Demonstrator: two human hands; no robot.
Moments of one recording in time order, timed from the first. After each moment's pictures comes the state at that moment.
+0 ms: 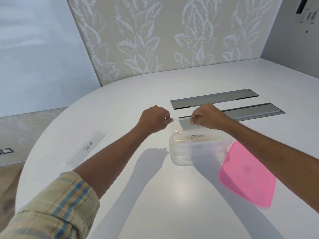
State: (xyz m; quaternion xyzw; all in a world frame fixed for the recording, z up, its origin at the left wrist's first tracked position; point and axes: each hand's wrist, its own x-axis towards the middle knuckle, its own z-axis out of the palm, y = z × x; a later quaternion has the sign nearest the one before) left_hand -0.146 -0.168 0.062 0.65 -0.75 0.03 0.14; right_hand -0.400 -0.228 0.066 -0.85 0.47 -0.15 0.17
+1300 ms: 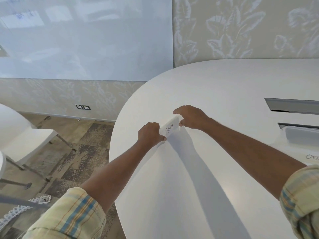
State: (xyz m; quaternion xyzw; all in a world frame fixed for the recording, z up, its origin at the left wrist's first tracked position) left_hand 0.169 -0.011 -0.029 0.89 -0.44 -0.11 0.08; right_hand 0.031 -0.178 -0.001 -0.95 0.28 -0.02 0.11
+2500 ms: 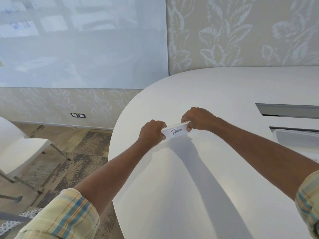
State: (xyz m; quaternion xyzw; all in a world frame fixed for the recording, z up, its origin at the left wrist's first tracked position) left_hand 0.162 -0.016 0.004 0.83 -0.54 -0.06 0.13; right_hand -0.004 -0.179 0.041 -0.96 0.27 0.03 0.07
